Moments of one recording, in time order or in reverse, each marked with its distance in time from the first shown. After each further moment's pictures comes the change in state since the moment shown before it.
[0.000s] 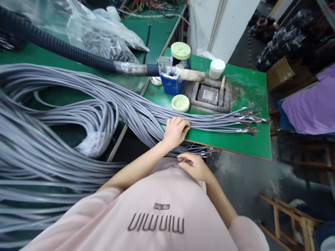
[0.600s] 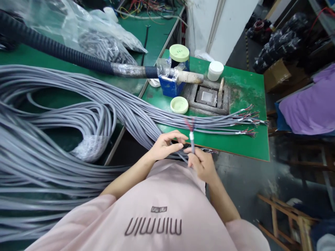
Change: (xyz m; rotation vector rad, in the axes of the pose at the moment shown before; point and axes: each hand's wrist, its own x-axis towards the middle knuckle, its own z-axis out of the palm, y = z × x) left_hand -0.025 0.001 -0.037 -1.083 -0.180 -0.059; right_hand 0.002 -0.043 -0.026 0.018 0.267 0.086
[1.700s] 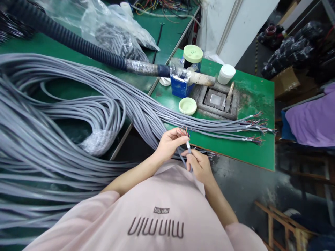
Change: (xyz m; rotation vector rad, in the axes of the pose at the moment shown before) left_hand 0.009 0.013 0.019 -0.553 0.420 -0.226; right_hand 0.014 0.005 0.025 0.120 -0.108 0.091
